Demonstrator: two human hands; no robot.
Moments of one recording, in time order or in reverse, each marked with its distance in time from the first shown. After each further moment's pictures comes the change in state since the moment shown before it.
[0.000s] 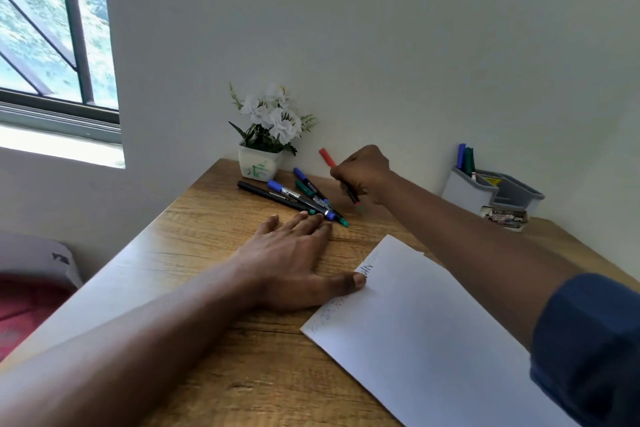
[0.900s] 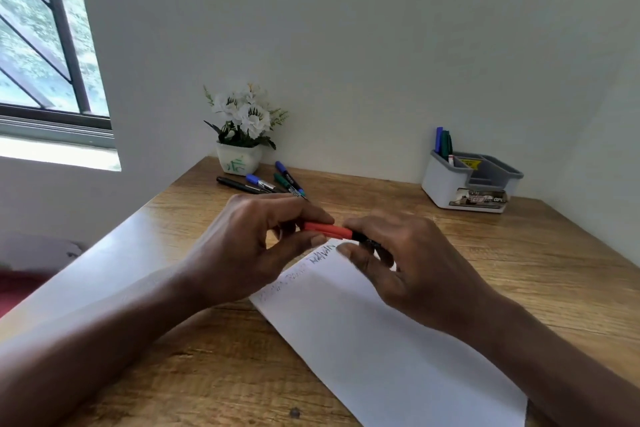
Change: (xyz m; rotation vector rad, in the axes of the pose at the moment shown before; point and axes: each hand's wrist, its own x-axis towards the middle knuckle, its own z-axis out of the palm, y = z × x) left_hand -0.031 0.030 -0.010 -0.390 0.718 0.447; right_hand -0.199 0.067 -0.102 -0.327 -0.055 -0.890
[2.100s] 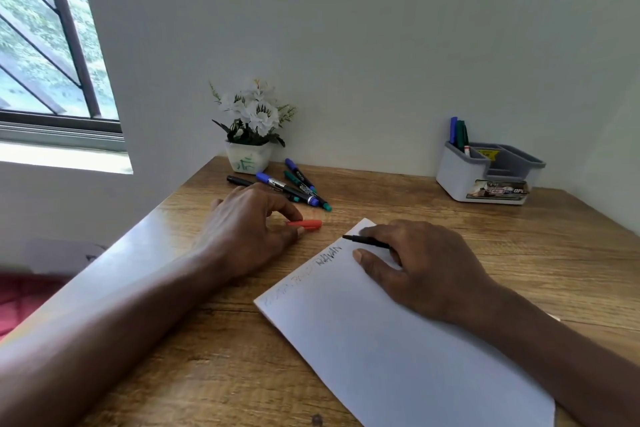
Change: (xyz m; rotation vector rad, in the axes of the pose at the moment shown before) left_hand 0.007 -0.038 -0.001 0.372 -0.151 -0.601; right_hand 0.001 0.023 0.027 -0.251 -0.227 0.301
